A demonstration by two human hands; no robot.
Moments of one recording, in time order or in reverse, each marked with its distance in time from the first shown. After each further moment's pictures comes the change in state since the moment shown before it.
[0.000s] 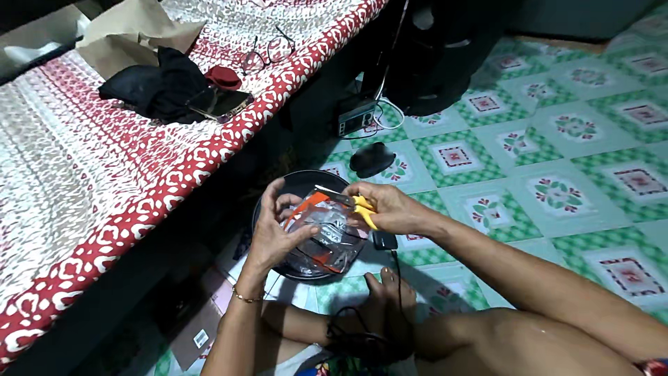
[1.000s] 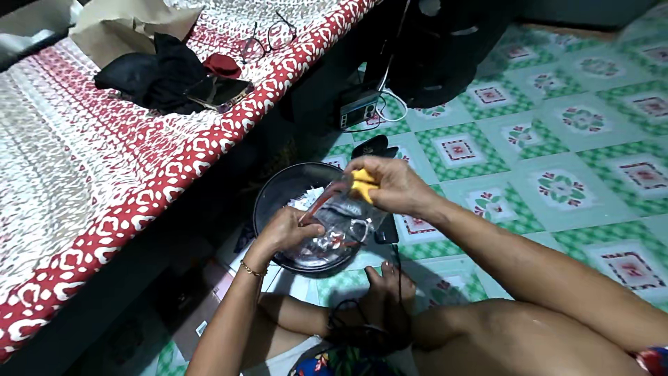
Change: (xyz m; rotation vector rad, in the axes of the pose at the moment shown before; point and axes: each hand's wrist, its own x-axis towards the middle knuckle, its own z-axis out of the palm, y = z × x) left_hand 0.020 0.000 -0.003 0.324 -0.427 -0.324; right_hand 0.010 -0.008 -0.001 -0.135 0.249 -0.181
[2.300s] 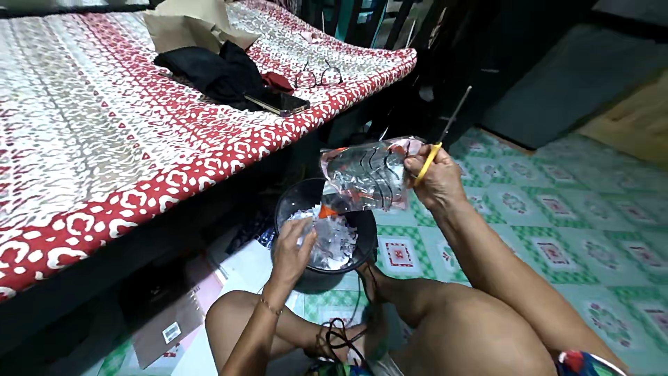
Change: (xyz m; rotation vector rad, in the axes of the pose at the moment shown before) left_hand -0.039 -0.068 0.058 -0.162 0.882 0.437; right_hand 0.037 -0.017 -0.013 0.465 0.644 0.258
